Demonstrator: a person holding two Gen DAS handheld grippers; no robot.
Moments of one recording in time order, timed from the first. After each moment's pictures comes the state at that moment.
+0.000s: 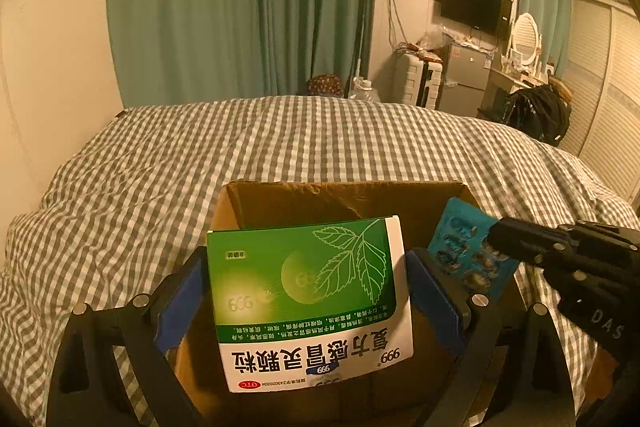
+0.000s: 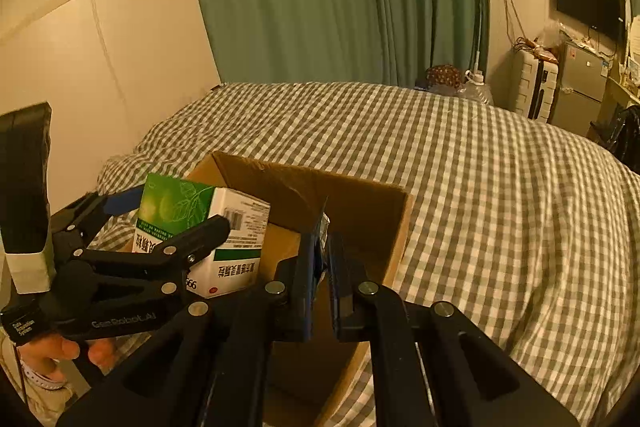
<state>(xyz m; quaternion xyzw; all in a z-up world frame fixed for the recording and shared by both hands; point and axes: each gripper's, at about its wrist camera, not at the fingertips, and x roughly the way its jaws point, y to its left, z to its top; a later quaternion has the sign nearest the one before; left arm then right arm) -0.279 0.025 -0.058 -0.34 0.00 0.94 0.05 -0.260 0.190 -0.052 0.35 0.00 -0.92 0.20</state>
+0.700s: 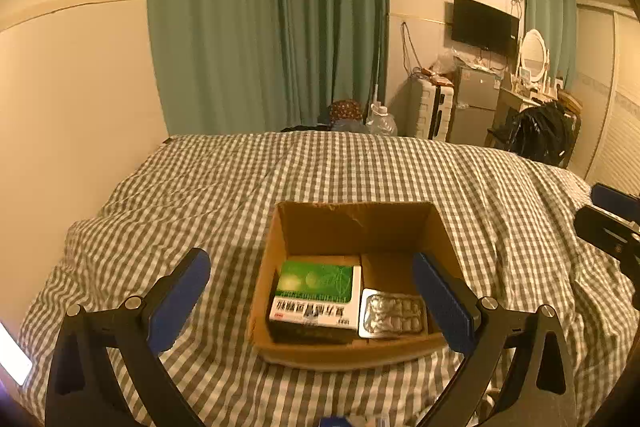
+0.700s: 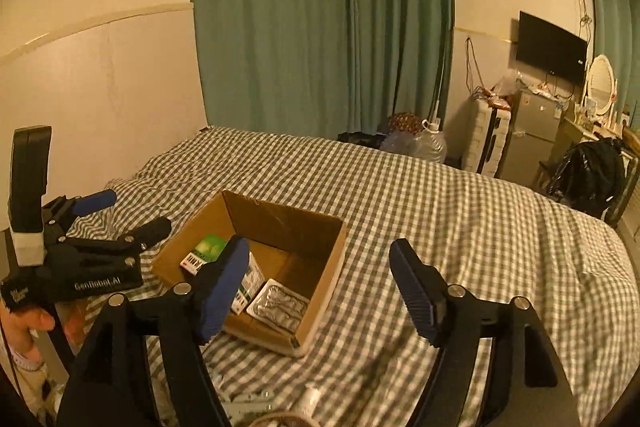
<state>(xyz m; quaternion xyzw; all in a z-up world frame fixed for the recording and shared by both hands) -0.181 0.014 0.024 -0.29 0.01 0.96 0.01 -0.142 0.227 0.058 0.27 0.03 -0.95 0.14</state>
